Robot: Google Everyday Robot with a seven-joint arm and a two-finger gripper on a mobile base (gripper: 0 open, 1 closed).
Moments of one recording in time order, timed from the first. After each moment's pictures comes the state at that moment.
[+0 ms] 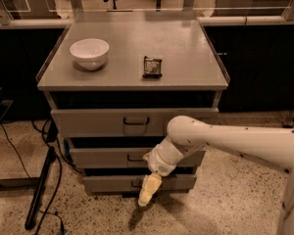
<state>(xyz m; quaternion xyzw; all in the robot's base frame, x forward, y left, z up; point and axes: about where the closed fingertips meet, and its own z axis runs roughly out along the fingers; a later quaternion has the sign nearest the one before) 0.484 0.005 0.533 -0.63 0.72 0.26 0.14</state>
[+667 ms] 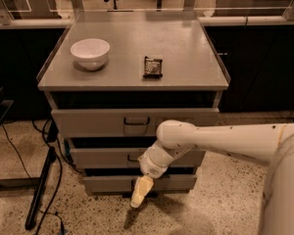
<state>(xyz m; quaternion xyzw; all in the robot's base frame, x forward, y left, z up) 0.487 0.020 0.512 -0.63 0.73 0.24 0.13</state>
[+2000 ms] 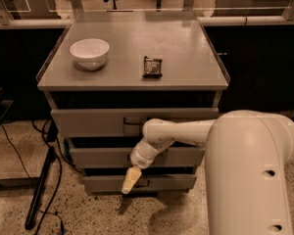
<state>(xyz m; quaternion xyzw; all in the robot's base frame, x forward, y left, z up) 0.561 0.062 0.436 -0.62 0.74 0.23 0.12</state>
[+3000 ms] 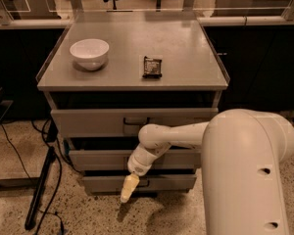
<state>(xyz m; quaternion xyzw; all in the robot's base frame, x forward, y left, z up) 0.533 0.071 0.424 -0.63 0.73 0.24 0.09</state>
